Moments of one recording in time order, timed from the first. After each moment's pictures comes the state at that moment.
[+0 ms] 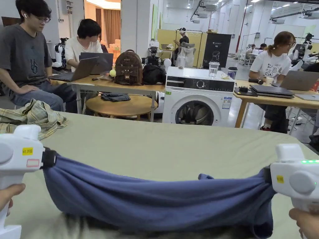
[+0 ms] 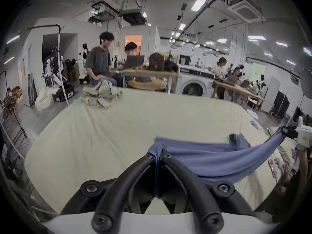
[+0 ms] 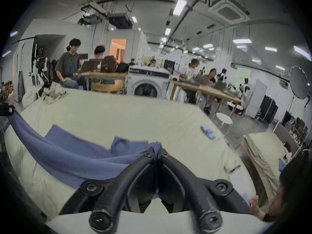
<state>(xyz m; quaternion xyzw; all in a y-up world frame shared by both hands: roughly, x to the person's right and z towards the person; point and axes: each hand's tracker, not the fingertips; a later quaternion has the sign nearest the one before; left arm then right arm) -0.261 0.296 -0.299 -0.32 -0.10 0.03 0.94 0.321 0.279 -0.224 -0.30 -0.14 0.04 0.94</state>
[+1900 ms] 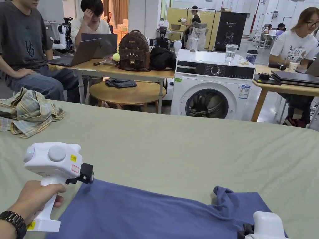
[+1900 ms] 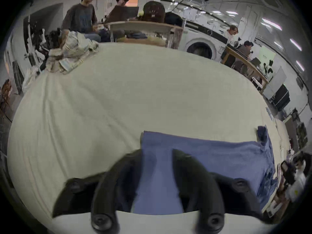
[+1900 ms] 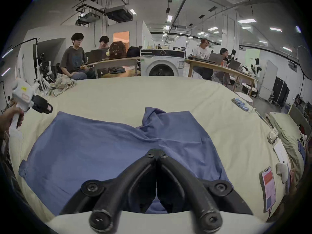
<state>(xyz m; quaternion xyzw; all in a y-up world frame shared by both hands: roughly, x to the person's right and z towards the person) -0.199 0.177 -0.556 -0.48 -0.11 0.04 0.87 0.241 0.153 -0.281 -0.30 -0.11 -0.02 0.95</state>
